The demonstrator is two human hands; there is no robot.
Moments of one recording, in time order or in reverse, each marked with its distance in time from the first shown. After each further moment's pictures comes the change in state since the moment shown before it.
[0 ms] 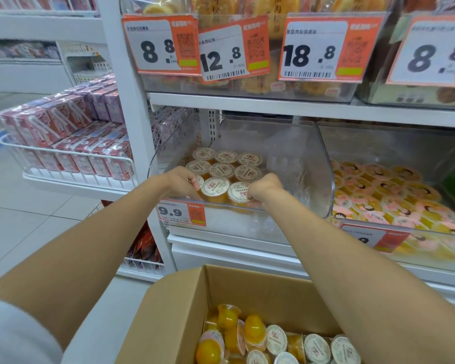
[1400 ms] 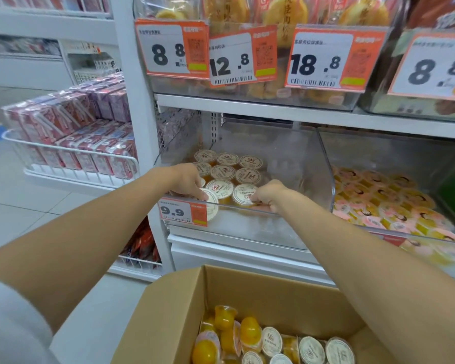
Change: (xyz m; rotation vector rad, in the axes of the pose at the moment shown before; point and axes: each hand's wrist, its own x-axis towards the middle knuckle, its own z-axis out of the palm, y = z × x) left_hand -0.004 0.012 -0.016 0.463 -0.086 0.059; right_hand -0.002 0.003 -0.009 0.114 -0.135 0.040
